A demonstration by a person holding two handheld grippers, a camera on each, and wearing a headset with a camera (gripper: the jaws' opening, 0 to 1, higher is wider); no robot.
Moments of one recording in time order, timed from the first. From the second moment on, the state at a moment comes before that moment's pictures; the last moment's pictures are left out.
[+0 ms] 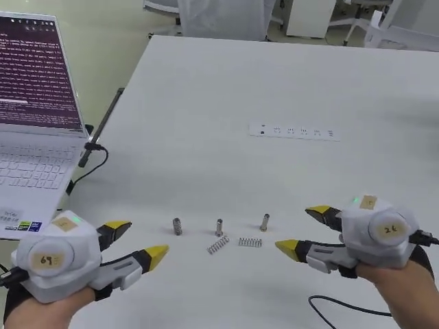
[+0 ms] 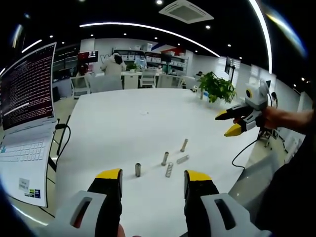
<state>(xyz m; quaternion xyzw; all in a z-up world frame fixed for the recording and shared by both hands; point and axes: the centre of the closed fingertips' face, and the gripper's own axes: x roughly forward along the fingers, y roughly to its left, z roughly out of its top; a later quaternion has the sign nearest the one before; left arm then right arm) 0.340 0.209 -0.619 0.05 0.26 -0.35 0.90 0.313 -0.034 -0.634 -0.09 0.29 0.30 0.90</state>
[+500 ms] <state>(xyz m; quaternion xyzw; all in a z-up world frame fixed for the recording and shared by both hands) 0.337 0.202 -0.621 0.05 0.26 -0.36 0.90 0.286 -0.054 -0.634 -0.06 0.30 0.27 0.91</state>
